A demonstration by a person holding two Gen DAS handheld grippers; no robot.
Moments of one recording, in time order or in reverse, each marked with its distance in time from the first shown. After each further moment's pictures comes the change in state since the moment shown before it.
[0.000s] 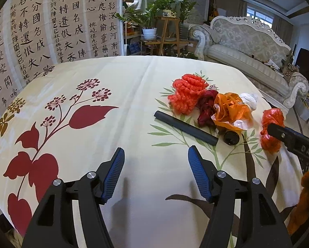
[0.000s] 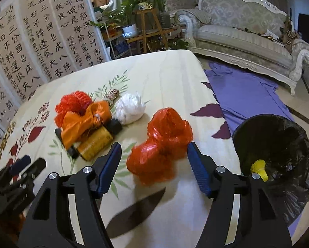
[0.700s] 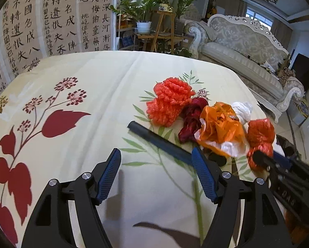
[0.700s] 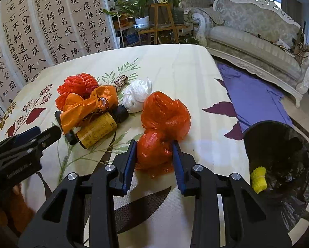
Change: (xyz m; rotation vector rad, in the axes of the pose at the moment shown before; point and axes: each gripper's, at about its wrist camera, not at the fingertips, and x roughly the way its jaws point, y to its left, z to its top) left arm 0.028 -0.020 0.025 -0.054 0.053 -0.069; right arm 0.012 0.009 -0.008 -0.110 0.044 0.021
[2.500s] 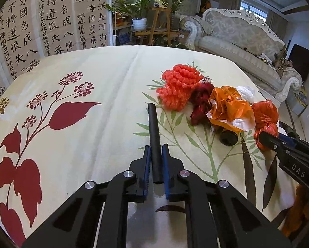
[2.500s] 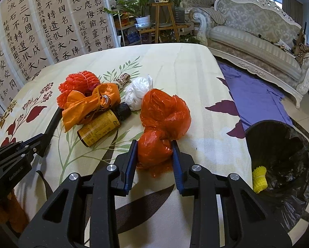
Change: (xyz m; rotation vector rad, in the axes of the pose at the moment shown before) left arm -0.010 0.018 -0.020 0.066 0.017 -0.006; right arm 0.000 0.005 -0.003 -0.010 -0.001 -0.007
